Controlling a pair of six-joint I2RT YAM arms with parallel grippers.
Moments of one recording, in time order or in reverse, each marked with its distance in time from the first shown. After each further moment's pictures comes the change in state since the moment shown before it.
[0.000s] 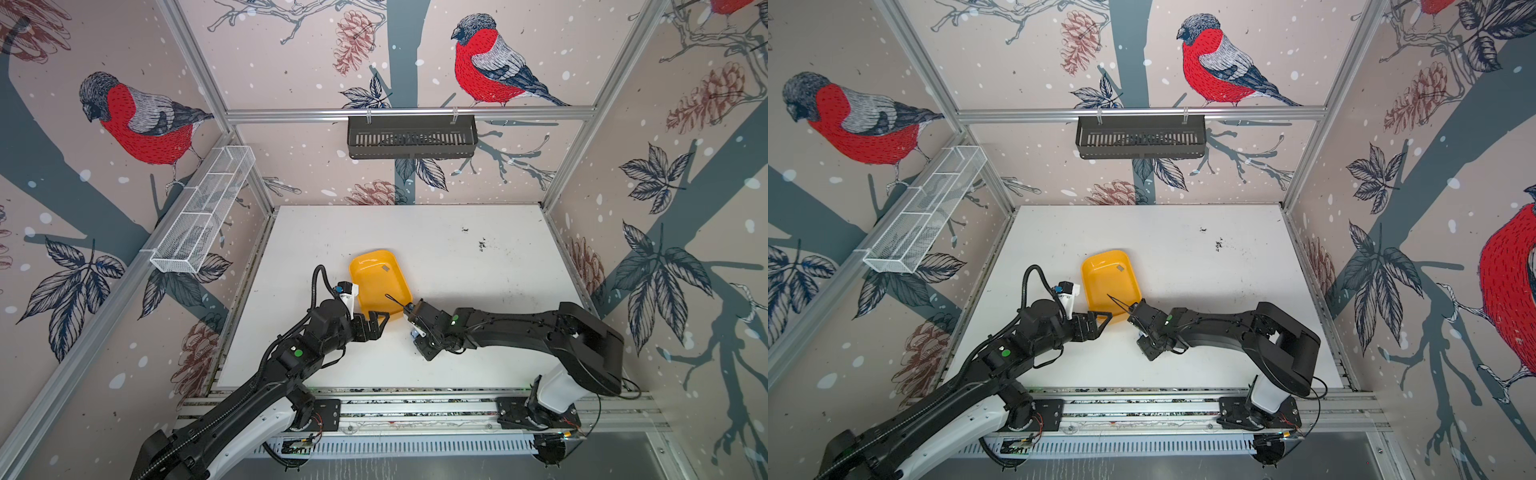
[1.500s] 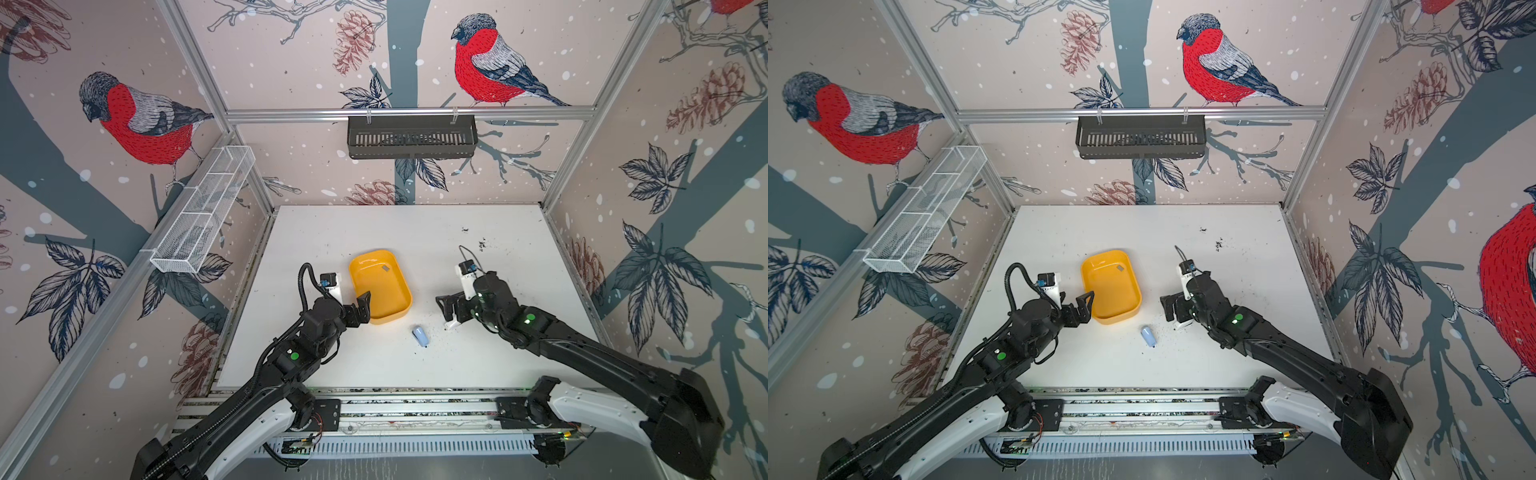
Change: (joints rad) left arm 0.012 -0.037 0.001 0.111 -0.492 0.245; right arm -0.378 -0.617 -0.222 0.230 0.077 0.005
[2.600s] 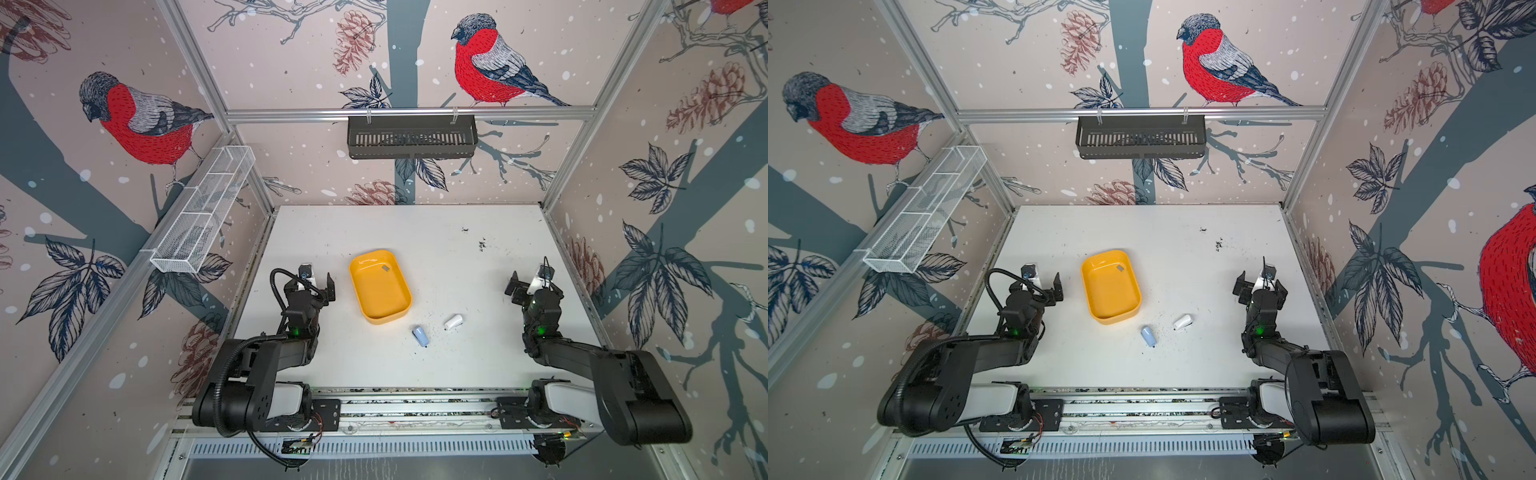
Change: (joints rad) left arm 0.565 0.681 -0.210 1.098 0.156 0.488; right arm -0.649 0.259 -0.482 1.148 0.183 -0.244
